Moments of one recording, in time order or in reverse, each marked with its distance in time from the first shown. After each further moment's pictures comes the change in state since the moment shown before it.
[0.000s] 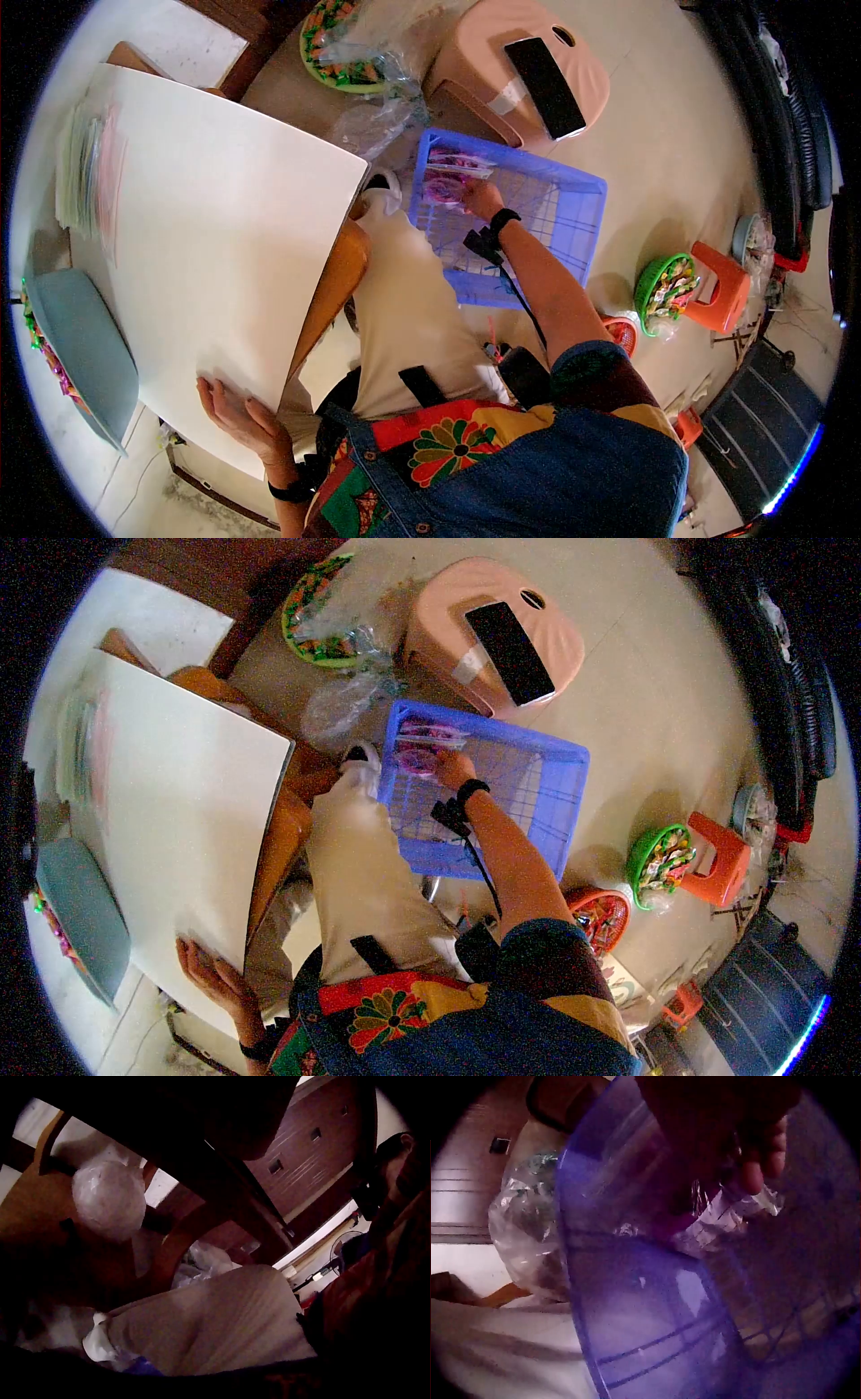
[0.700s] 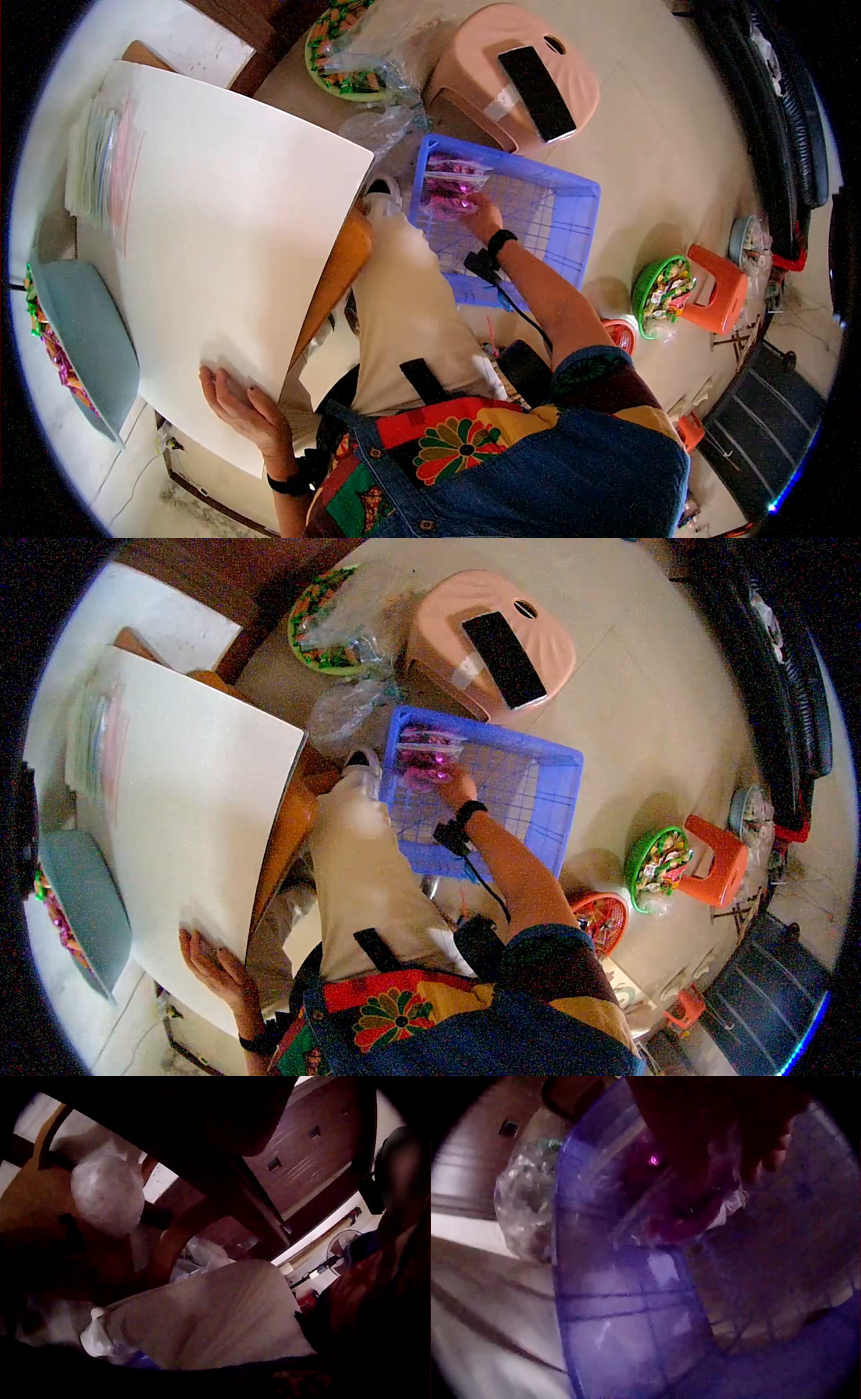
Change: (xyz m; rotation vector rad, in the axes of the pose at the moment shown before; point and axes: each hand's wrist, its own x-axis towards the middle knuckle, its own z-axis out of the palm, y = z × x) left_hand -0.001 -0.008 0.005 -0.017 0.058 0.033; right_hand -0.063 -0.040 -0.020 0.648 0.238 0.183
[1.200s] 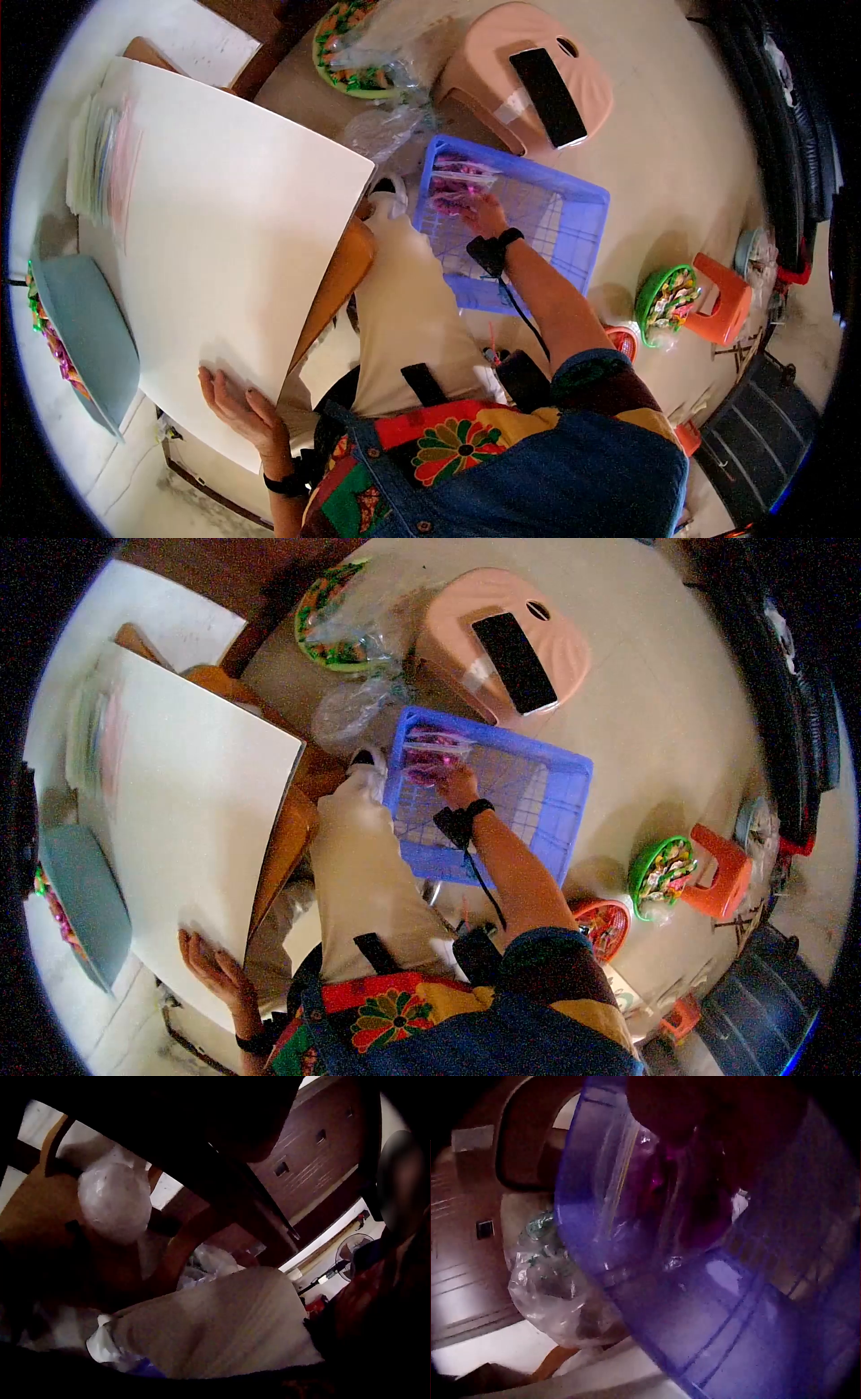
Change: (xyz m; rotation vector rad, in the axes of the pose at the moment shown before) left_hand 0.000 -0.003 -0.002 -0.015 -0.019 -0.010; right_hand 0.046 0.072 0.032 0.906 -0.107 0.462
